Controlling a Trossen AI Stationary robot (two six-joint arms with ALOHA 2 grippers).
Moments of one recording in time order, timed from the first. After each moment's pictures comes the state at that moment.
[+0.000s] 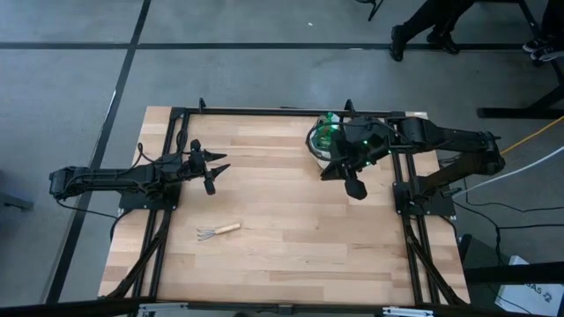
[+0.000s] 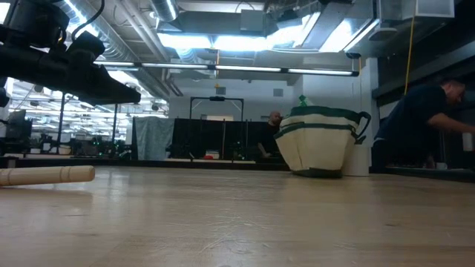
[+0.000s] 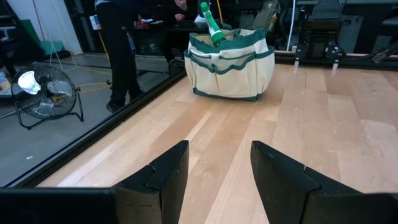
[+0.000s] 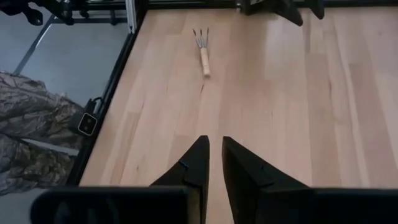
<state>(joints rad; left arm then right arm) 0.18 0.35 0.01 0.17 -0.27 0.00 0.01 1.35 1.53 -0.94 -0.24 -0.01</state>
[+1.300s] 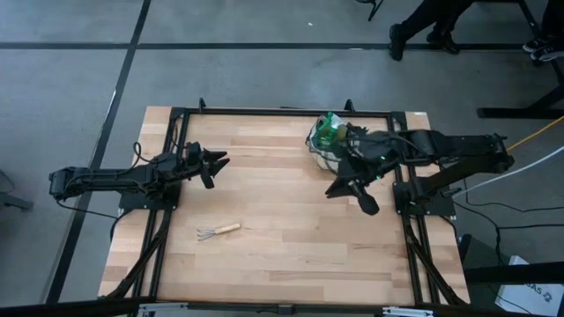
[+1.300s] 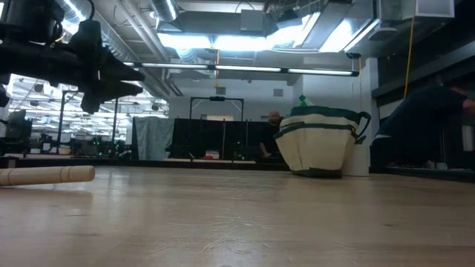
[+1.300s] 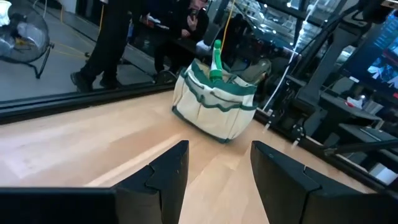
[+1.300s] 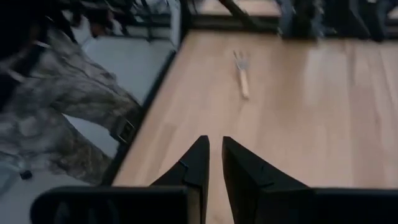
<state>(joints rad) 0.19 0.35 0.01 0.29 -0.27 -0.45 0.13 1.27 1.44 -0.81 -0.27 0.03</state>
